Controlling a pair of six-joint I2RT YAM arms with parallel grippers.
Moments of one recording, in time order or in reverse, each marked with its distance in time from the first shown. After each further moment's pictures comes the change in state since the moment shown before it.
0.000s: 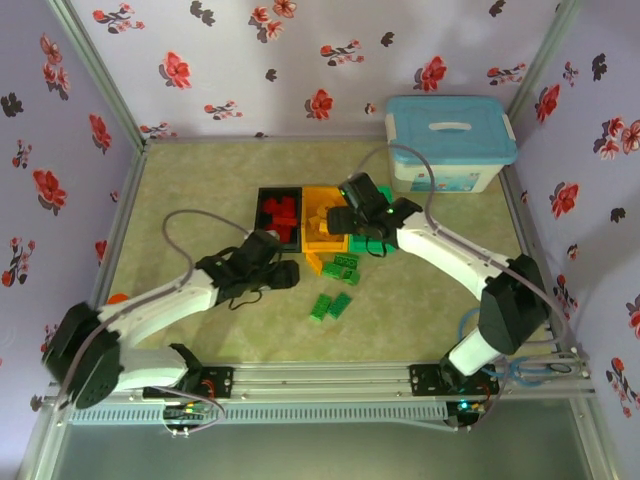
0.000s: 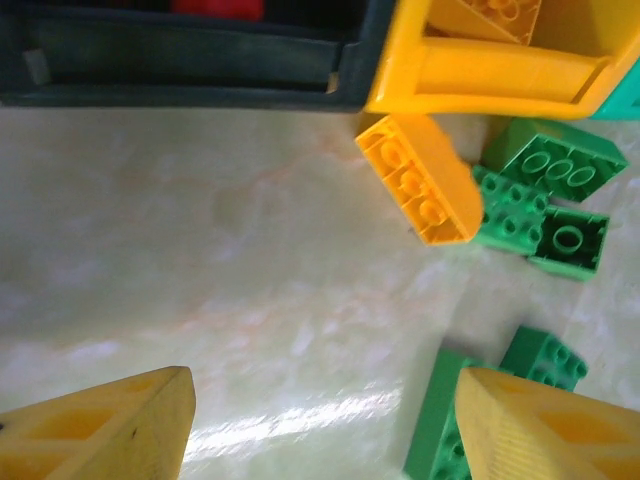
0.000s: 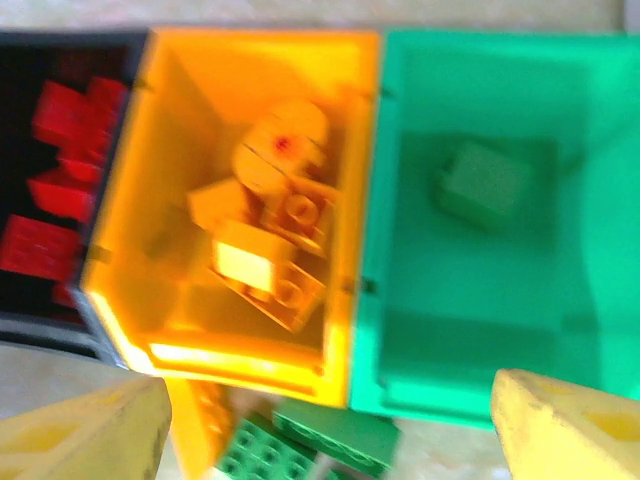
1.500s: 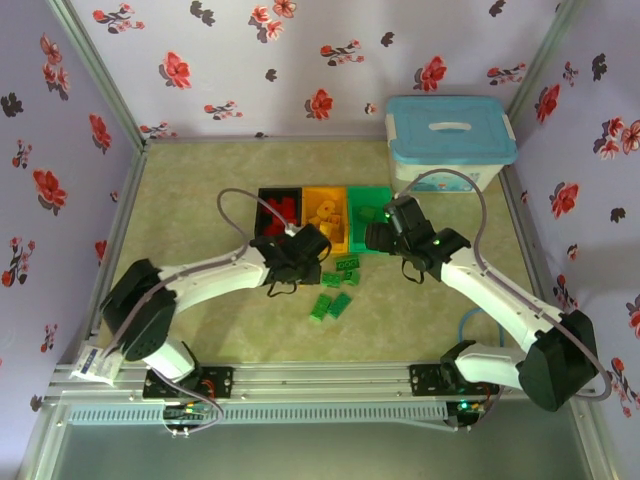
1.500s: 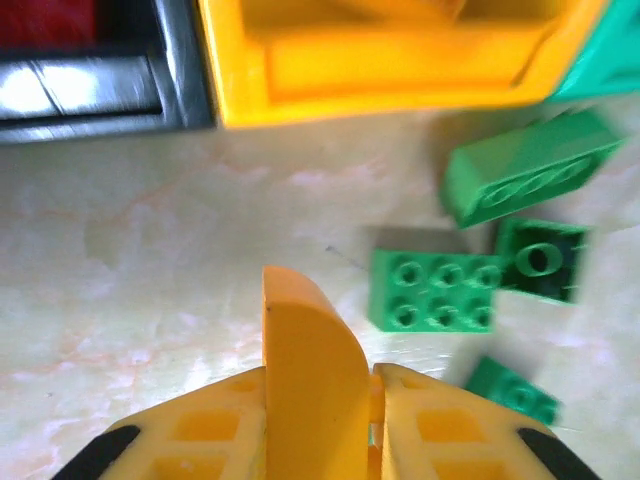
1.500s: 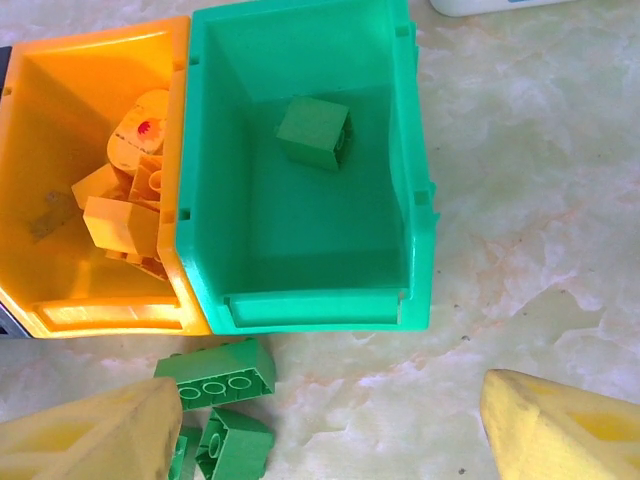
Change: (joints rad) left arm -0.138 0.269 0.316 -0.183 -0.129 -0.037; right arm -0.105 -0.329 -0.277 0.007 0.024 0.048
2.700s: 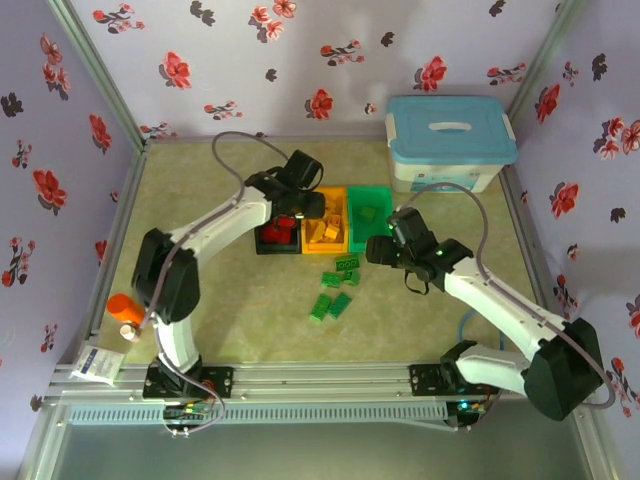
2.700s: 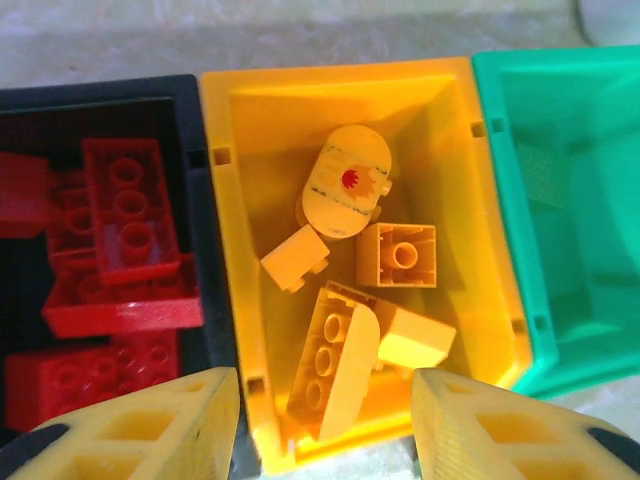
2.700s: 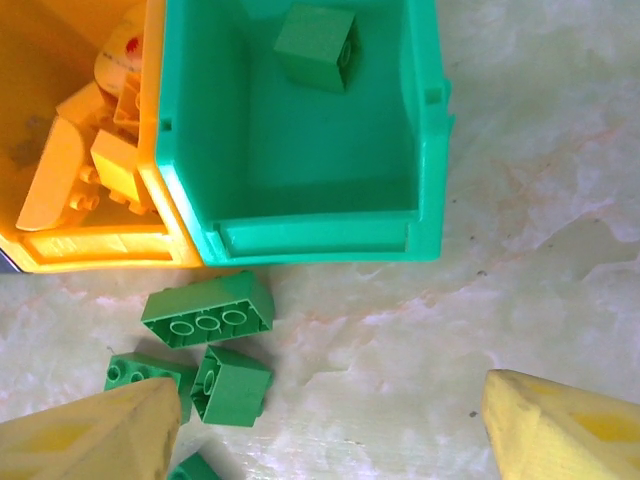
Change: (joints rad) left arm 0.253 0.244 0.473 -0.097 0.077 0.274; right arm 0.007 -0.045 -0.095 -0.004 -0.088 0.018
